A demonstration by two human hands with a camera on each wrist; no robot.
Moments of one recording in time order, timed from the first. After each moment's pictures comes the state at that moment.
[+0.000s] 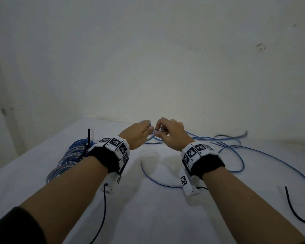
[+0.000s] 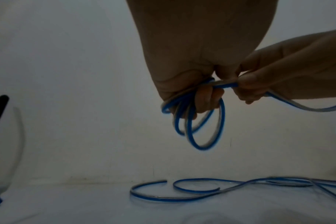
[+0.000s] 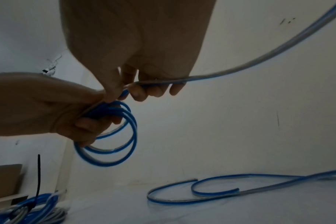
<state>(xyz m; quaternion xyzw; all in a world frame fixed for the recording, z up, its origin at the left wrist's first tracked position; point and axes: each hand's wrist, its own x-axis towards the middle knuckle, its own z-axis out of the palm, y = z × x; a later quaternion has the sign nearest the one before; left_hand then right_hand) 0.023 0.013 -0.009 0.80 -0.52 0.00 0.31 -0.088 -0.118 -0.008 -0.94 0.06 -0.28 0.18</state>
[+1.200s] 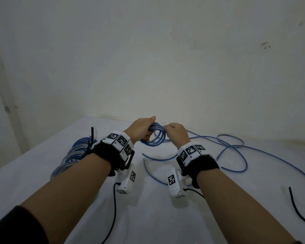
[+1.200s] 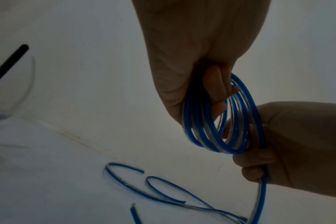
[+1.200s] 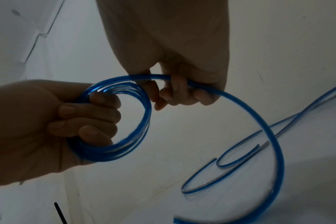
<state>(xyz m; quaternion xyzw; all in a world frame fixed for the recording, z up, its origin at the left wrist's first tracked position) 0.008 0.010 0.008 0.66 -0.37 -0.26 0.60 -0.065 -0.112 -0.018 -0.82 0.26 -0.30 0.42</state>
